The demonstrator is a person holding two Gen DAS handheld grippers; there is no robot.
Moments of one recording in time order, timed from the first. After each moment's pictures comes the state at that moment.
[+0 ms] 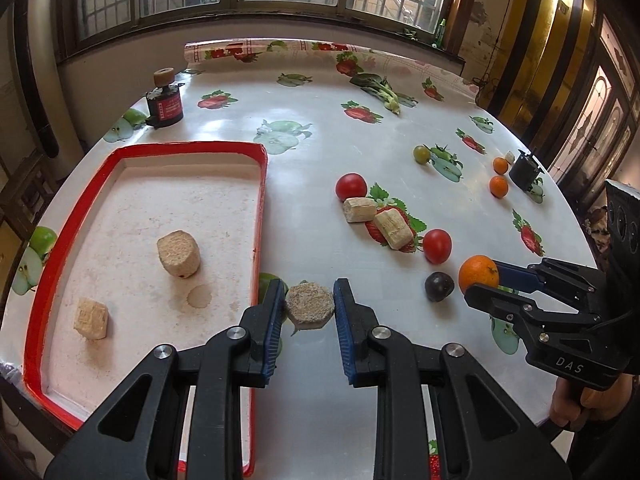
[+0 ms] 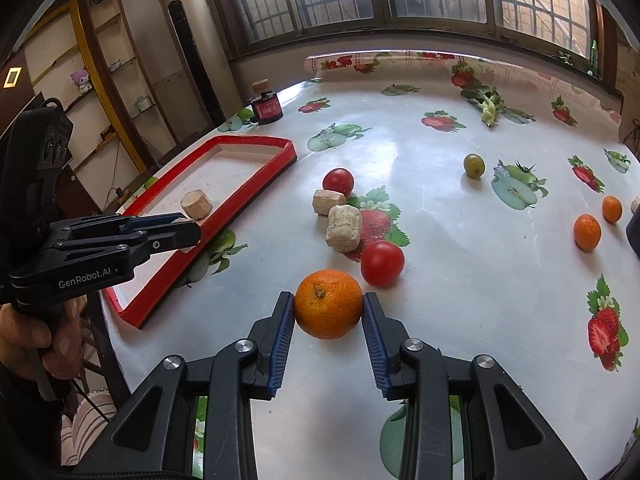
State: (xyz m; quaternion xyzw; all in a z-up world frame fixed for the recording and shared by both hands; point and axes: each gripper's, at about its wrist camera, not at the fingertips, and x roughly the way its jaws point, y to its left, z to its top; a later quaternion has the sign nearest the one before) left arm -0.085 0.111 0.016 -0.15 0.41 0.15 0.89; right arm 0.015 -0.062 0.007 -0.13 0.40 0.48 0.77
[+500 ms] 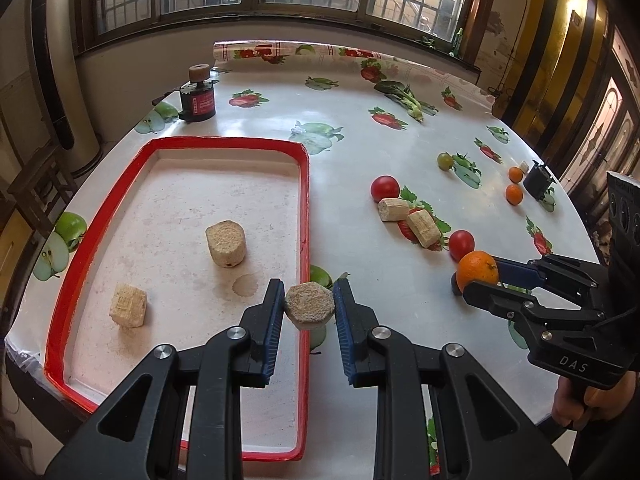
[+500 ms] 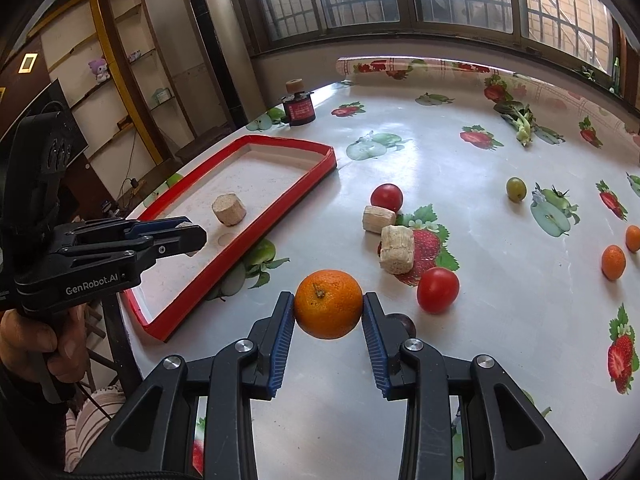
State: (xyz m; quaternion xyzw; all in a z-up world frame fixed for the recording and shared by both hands) left arm -0.110 0.128 0.018 -0.15 0.41 0.18 0.88; right arm -0.004 -0.028 0.013 -0.14 0.39 0.51 0.75
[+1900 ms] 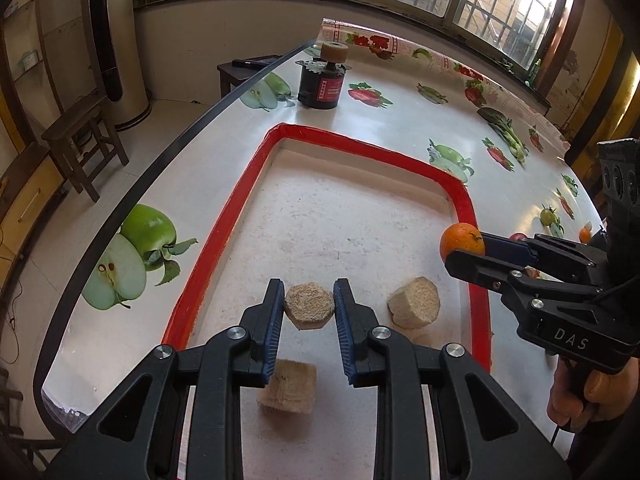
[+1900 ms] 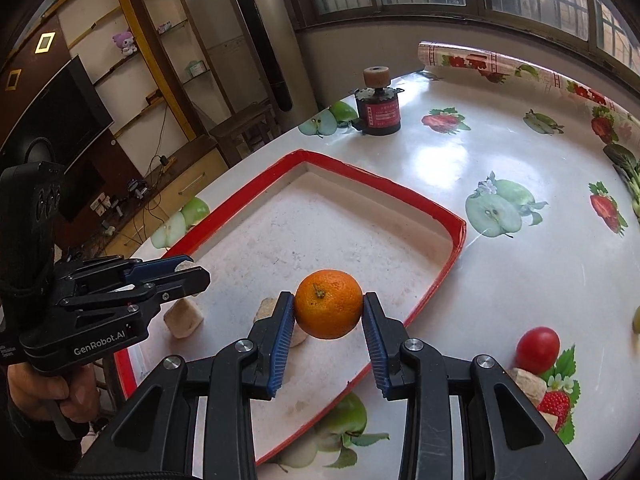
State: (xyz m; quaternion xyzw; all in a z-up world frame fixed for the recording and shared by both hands) left arm -0.120 0.267 -0.010 -0.22 0.42 0.26 0.84; right arm 0.010 0.163 -0.003 -0.18 0.42 0.57 0.69
